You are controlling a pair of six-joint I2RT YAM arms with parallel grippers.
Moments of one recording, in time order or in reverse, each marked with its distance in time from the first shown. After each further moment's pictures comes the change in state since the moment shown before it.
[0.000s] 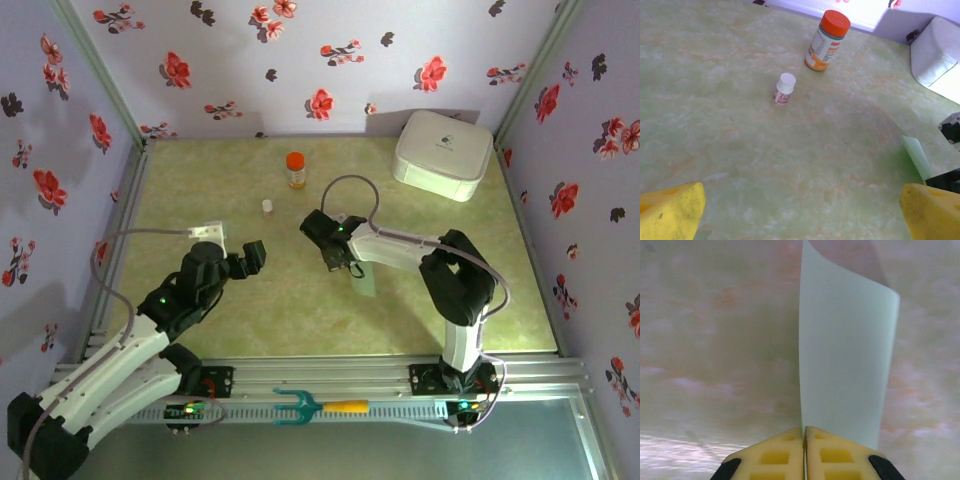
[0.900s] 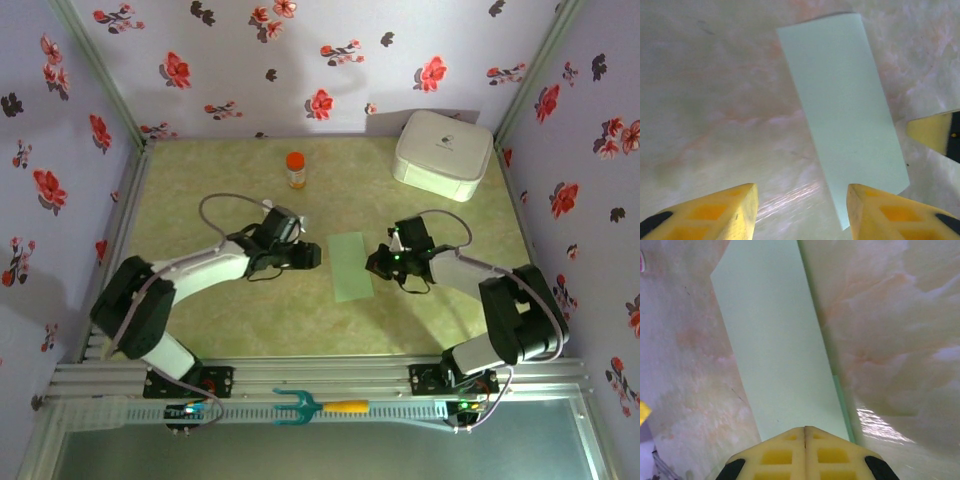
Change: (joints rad) left arm -0.096 0.858 0.398 0.060 0.511 -0.085; right arm -0.483 -0.388 -0.655 0.597 -0.813 0.255
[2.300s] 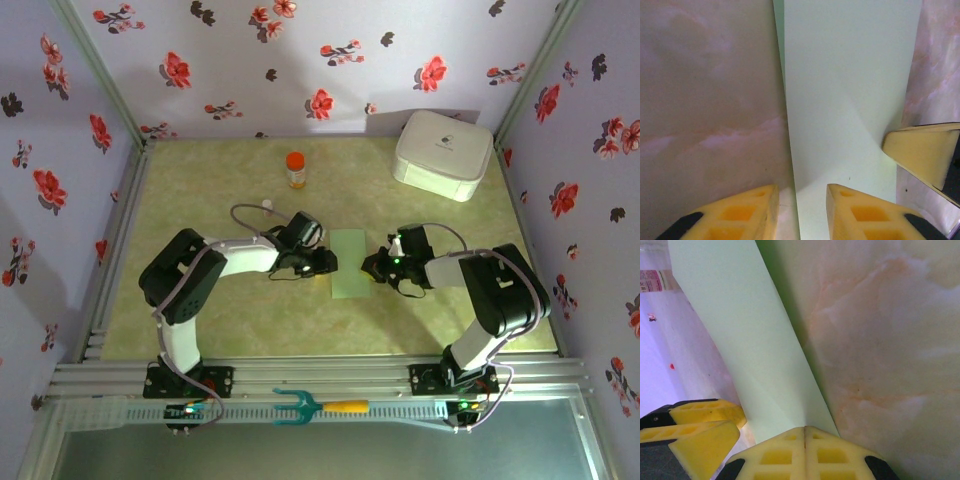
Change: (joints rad) left arm -0.022 0.274 0.073 0.130 0.142 -0.199; right arm -0.040 0.162 -0.105 0.347 -0.139 0.165
